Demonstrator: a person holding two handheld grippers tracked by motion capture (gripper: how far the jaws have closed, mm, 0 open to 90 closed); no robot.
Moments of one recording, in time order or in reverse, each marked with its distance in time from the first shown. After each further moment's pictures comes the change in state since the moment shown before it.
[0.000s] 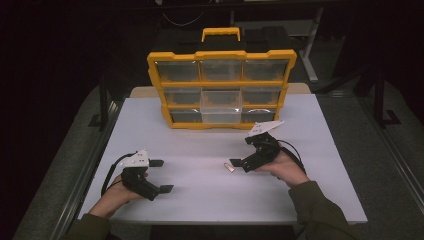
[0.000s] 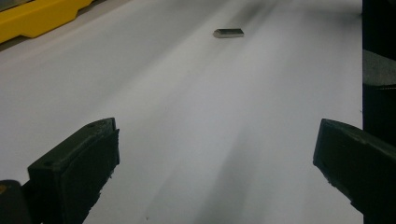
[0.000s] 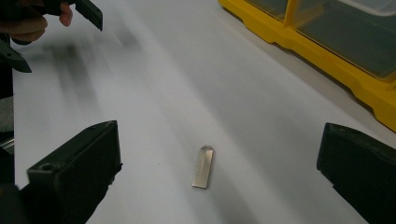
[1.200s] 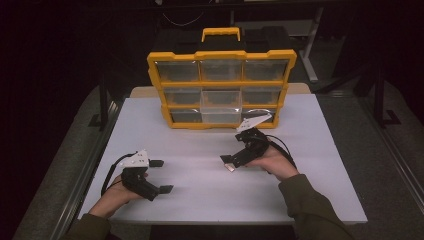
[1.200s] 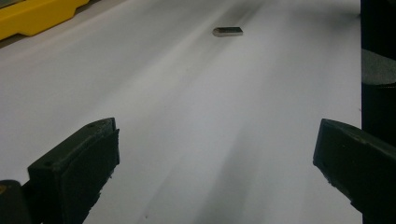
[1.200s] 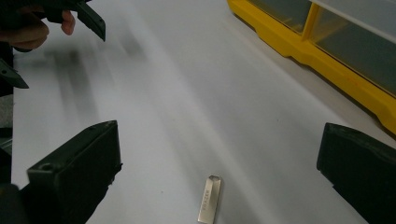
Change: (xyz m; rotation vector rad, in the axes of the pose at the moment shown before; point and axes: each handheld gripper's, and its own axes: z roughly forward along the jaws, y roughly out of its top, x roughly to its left) left arm 0.000 -0.001 0.000 0.002 -0.004 -0.002; right arm 0.002 0.020 0.023 0.022 0.031 -0.014
